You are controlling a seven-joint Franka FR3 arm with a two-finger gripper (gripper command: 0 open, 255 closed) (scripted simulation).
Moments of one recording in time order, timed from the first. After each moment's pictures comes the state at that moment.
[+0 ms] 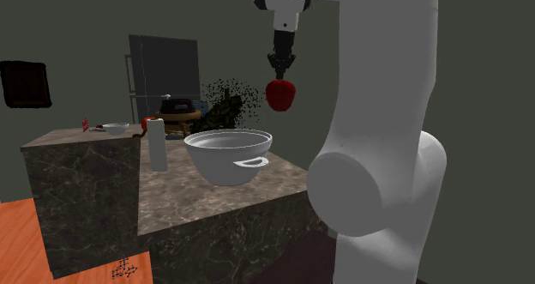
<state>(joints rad) -0.14 0.10 -0.57 -1.47 0.12 1.78 -0.59</state>
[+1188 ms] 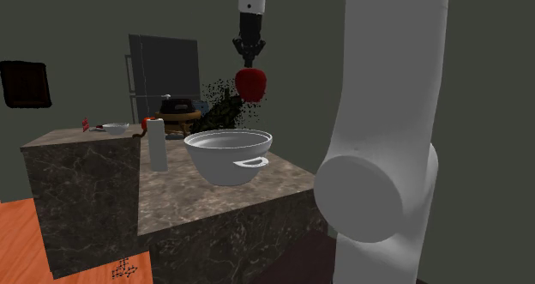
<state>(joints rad) 0.00 0.05 -0.46 -1.41 0.03 1.69 -0.33</state>
